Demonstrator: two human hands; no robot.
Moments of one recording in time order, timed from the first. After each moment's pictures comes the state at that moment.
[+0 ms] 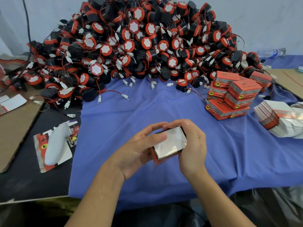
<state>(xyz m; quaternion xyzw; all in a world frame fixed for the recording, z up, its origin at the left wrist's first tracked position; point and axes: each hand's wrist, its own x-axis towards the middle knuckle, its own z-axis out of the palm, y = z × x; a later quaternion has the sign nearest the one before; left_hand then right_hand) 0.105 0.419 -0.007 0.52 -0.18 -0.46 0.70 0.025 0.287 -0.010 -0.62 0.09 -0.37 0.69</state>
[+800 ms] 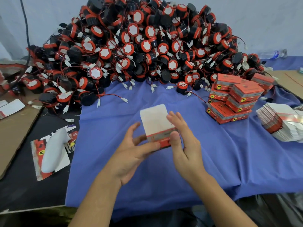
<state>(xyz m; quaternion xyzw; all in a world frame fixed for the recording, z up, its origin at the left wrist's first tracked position) 0.118 0.418 -0.031 0.58 -0.13 -0.35 0.73 0.036 0.262 -0.049 -0.80 0.02 -0.35 0.48</state>
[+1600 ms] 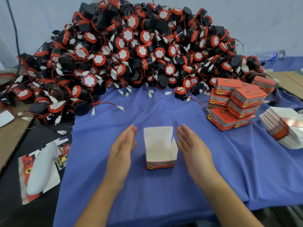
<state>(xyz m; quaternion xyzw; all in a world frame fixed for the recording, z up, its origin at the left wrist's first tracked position) 0.149 0.404 -0.053 0.63 -0.12 -0.14 0.75 0.063 0.216 -0.062 -0.53 0.25 -0.20 0.79</state>
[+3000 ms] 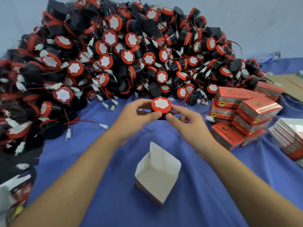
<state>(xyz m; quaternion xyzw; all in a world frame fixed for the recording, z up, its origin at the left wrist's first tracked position) 0.287 0.282 0.003 0.71 -0.34 -0.19 0.59 0.164 0.136 -0.008 -0.77 0.18 -0.24 0.56</state>
